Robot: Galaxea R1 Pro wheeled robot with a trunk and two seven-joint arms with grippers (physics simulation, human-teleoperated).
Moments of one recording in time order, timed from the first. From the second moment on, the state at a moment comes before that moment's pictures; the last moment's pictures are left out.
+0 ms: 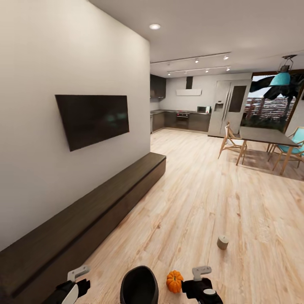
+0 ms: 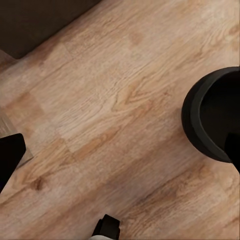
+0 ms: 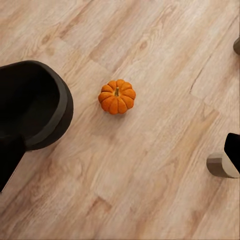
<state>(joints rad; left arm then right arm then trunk) -0.47 0.08 0.14 -0.33 0.24 0.24 0.22 -0.32 0.08 0.08 -0.57 0.05 0.18 -0.08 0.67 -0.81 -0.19</state>
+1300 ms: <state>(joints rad) -0.46 0.05 0.06 -0.31 0.24 0.19 0.22 -0.32 0.08 0.09 -0.57 0.05 0.13 -0.08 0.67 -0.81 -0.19</state>
